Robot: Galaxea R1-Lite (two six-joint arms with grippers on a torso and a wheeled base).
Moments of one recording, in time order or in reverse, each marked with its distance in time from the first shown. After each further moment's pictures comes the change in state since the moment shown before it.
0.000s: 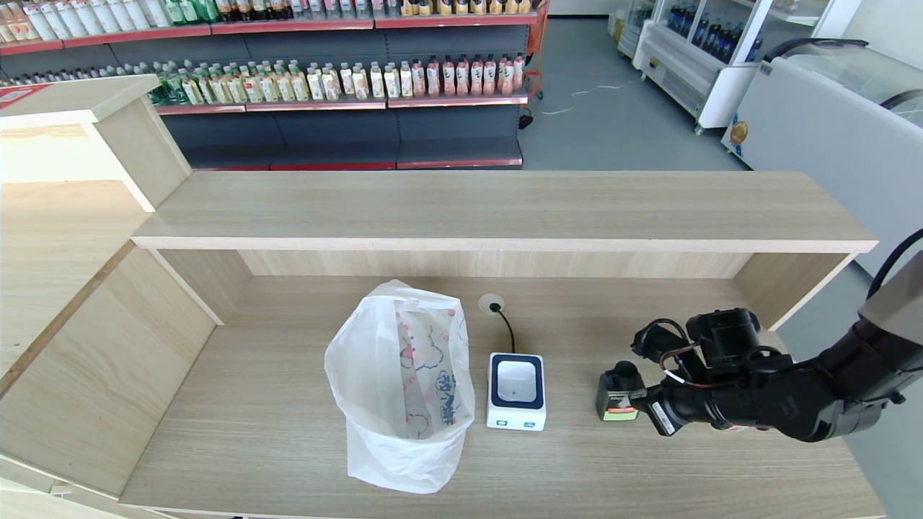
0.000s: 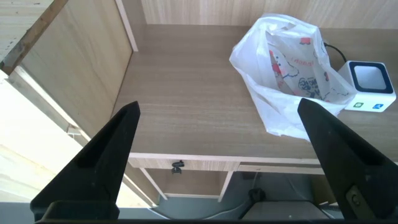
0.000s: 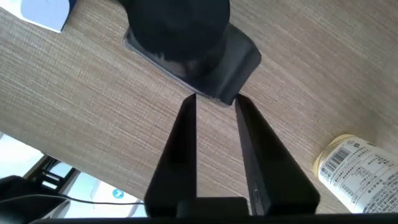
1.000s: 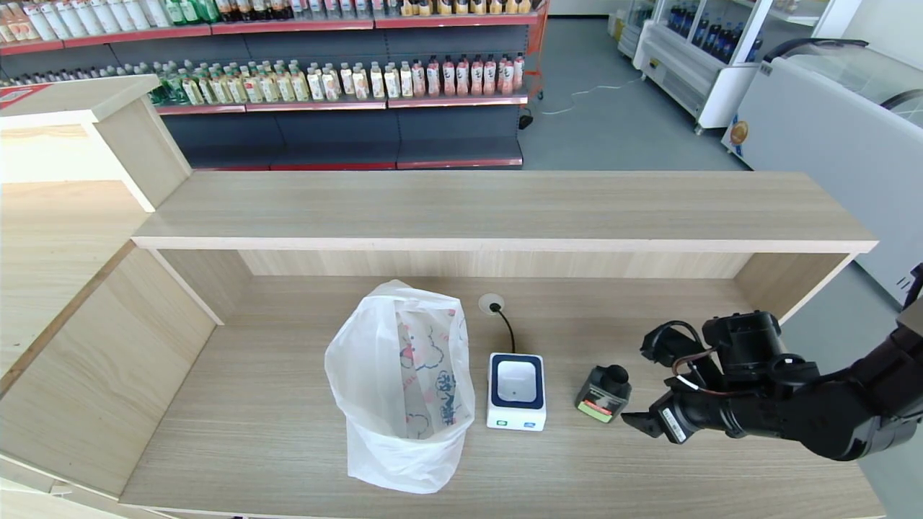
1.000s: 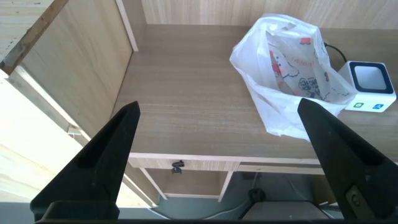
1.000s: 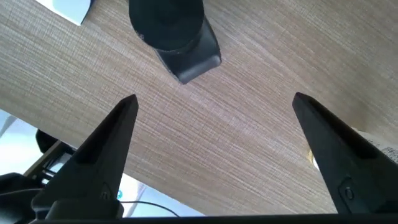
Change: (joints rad) left arm 0.000 0.000 0.000 0.000 0.000 0.000; right arm 0.012 -0.087 0.090 -0.034 -0.006 -0.007
